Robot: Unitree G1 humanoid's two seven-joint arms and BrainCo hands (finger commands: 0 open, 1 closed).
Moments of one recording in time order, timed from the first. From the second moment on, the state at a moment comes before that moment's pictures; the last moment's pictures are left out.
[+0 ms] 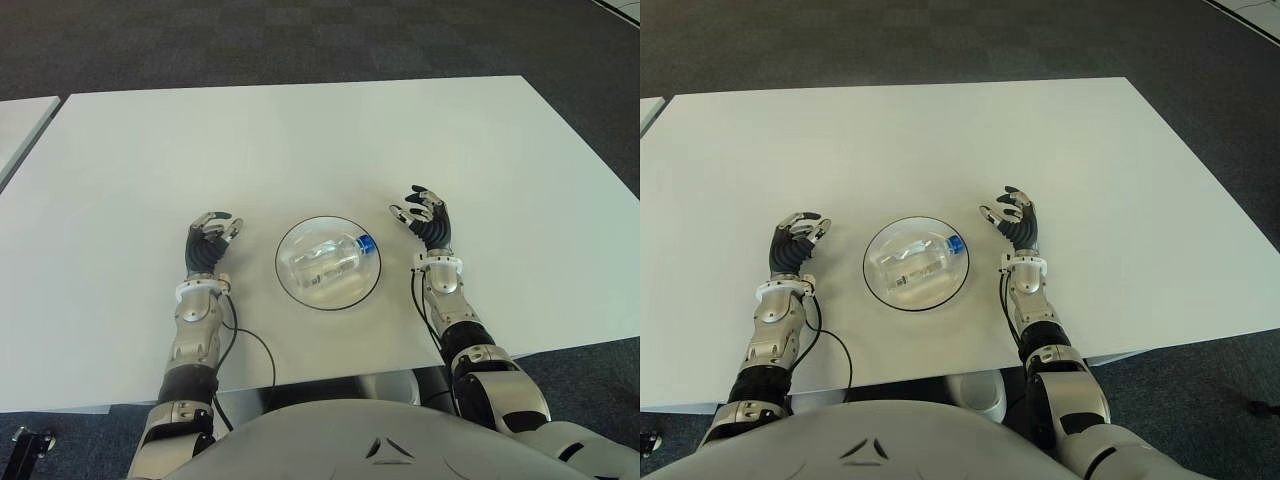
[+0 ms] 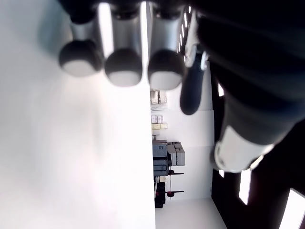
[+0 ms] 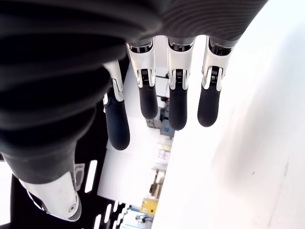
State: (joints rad) left arm 0.02 0.06 0.18 0.41 -0.03 -0.27 0.08; right arm -0.32 -0.13 -0.02 0.88 -0.16 -0.56 -0.28
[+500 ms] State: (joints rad) left arm 0.02 0.06 0.18 0.41 -0.04 -0.28 0.07; right arm -0.34 -0.12 -0.02 0.96 -0.16 -0.63 -0.29
